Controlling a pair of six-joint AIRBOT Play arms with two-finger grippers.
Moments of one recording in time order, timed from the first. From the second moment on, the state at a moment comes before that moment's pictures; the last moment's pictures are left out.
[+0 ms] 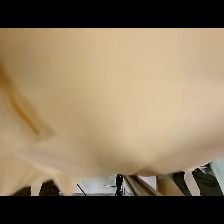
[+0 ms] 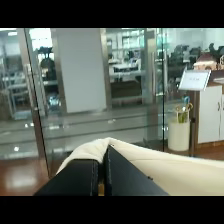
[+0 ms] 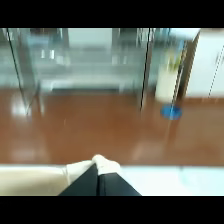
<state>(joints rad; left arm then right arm) 0.40 -0.46 1.75 0.98 -1.10 -1.34 -0.31 -0.57 1.85 -1.26 1.41 1.52</state>
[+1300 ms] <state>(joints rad) 0.14 -1.41 1.25 0.73 -0.83 -1.19 -0.24 -1.73 1.66 -0.72 1.04 1.35</state>
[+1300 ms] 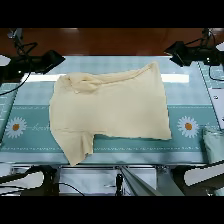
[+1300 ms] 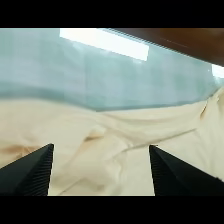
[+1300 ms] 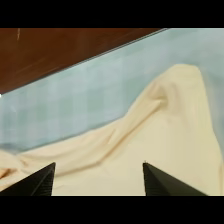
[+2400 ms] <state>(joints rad) 0.65 -1.10 0.48 0.93 -1.25 -1.28 -0.48 -0.89 0.58 -0.74 1.15 1.21</state>
